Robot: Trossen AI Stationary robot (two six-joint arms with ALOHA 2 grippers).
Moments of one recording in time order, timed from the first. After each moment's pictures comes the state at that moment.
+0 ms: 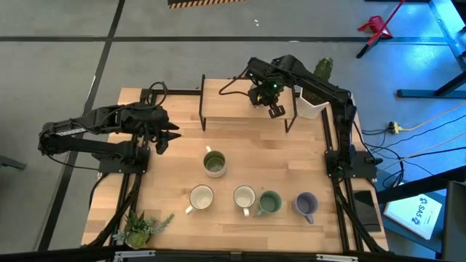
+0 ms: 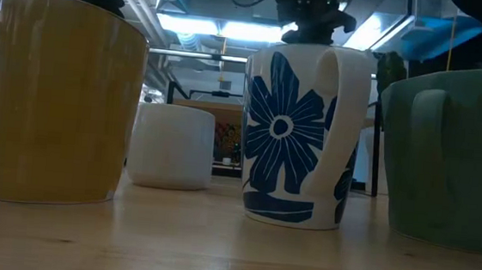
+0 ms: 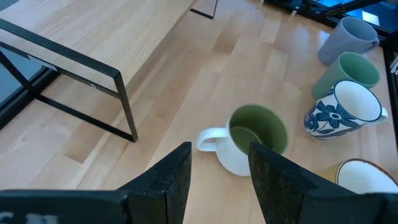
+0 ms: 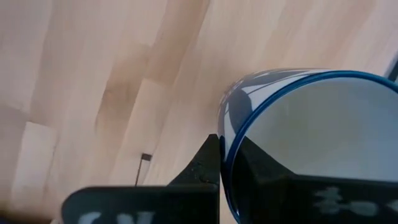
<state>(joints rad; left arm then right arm) 0.16 0.70 0.92 -0.85 -0.07 -0.29 -0.44 1.99 2.22 -1.57 0.01 -0.85</state>
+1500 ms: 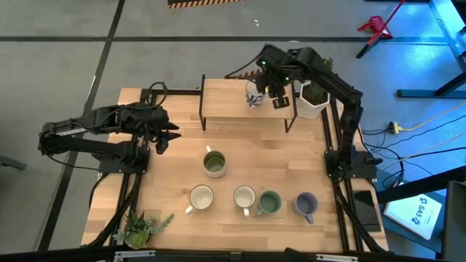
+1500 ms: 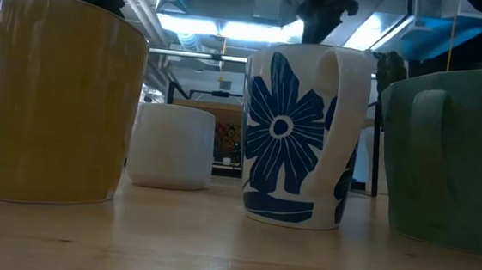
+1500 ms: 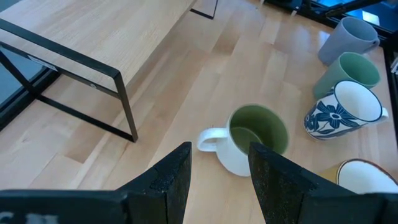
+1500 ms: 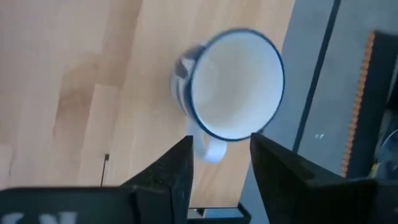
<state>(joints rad) 0.16 0.70 0.92 -0.85 -0.07 -0.29 -0.47 1.92 2.33 -1.56 0.14 -0.78</state>
